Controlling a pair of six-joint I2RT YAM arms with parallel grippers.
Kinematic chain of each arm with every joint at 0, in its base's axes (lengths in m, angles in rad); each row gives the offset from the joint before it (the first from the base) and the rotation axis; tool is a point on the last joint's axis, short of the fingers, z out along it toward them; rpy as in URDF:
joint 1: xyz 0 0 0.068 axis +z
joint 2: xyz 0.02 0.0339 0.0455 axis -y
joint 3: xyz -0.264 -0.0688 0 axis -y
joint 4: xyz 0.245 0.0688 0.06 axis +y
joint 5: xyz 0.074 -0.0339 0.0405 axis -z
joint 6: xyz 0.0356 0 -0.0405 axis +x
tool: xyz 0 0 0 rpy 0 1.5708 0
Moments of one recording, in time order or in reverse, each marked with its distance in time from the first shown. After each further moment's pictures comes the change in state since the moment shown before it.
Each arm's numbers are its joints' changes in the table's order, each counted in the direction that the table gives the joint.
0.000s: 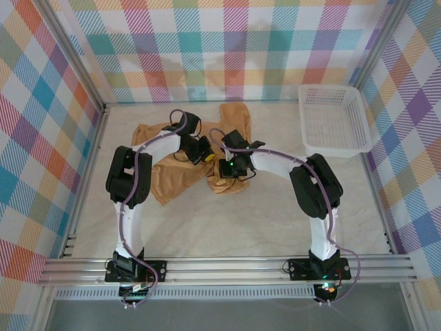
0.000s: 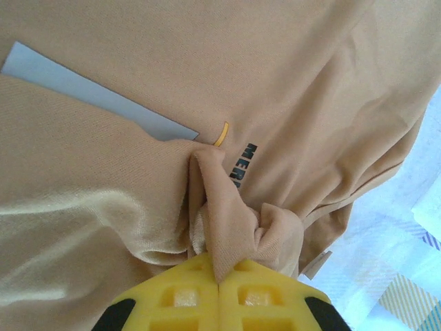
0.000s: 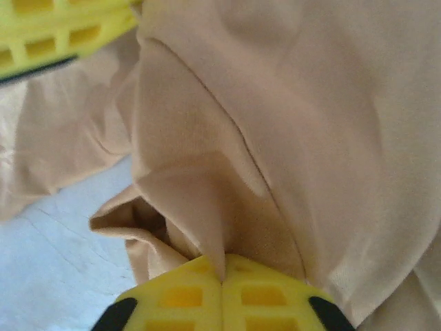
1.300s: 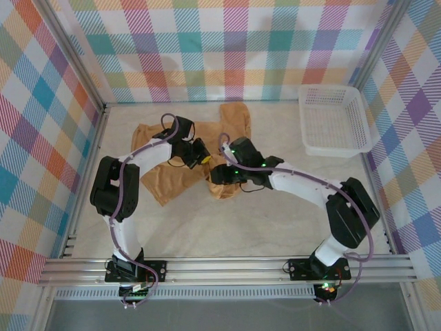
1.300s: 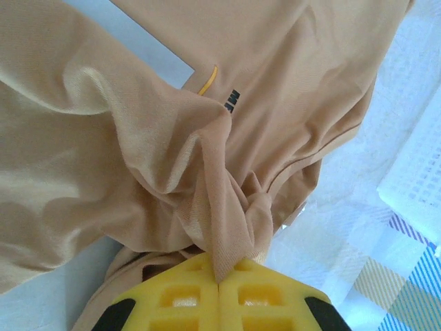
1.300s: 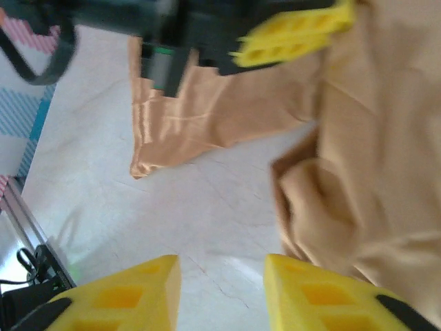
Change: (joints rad) left arm 0.000 0.204 -0.214 -0.107 -0.002 -0.056; right arm 0.093 0.344 -0.271 -0.252 -0.073 0.042
